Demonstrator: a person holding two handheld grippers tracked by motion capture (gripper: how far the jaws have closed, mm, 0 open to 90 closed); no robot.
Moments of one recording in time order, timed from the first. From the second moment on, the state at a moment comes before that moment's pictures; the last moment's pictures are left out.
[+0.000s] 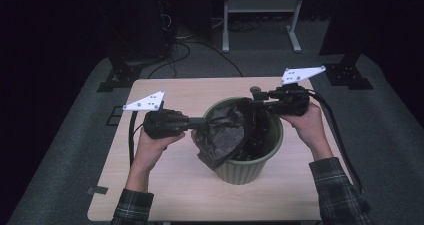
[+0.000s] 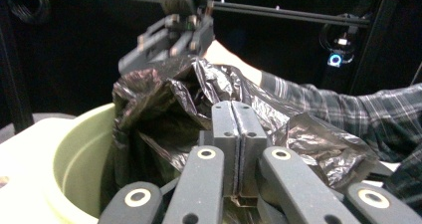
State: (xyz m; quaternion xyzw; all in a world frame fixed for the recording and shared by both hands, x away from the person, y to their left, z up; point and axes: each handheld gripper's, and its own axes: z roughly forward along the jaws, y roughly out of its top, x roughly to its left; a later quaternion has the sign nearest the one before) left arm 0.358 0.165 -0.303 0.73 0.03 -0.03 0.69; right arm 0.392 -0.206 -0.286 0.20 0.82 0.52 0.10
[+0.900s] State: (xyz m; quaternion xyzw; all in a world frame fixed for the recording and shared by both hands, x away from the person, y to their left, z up) left arm 0.403 0.109 -0.297 0.72 0.08 -0.02 0.68; right arm 0.375 -0.211 -0.298 0.18 0.83 0.52 0.07
